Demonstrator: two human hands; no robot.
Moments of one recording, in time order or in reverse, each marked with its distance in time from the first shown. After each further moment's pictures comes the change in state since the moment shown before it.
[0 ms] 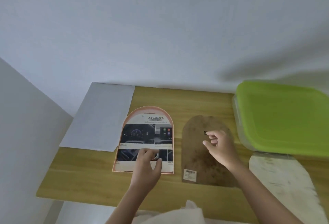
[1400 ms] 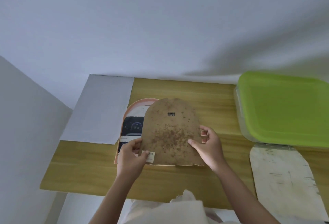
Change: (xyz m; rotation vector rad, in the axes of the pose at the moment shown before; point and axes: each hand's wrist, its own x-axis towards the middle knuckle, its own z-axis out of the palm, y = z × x) left_hand 0.008 -0.002 -0.042 -0.155 0.049 -0.309; right_hand -0.030 -0.037 0.037 0.380 0.054 0.181
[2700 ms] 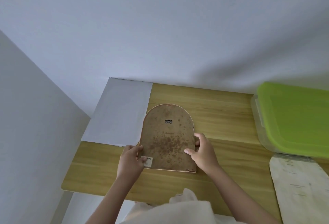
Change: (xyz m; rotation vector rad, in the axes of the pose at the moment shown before) left_hand 0.040 -0.068 -0.048 0.257 -0.025 0.055; right_hand 0.003 -0.003 0.079 -0.277 -0.124 -0.063
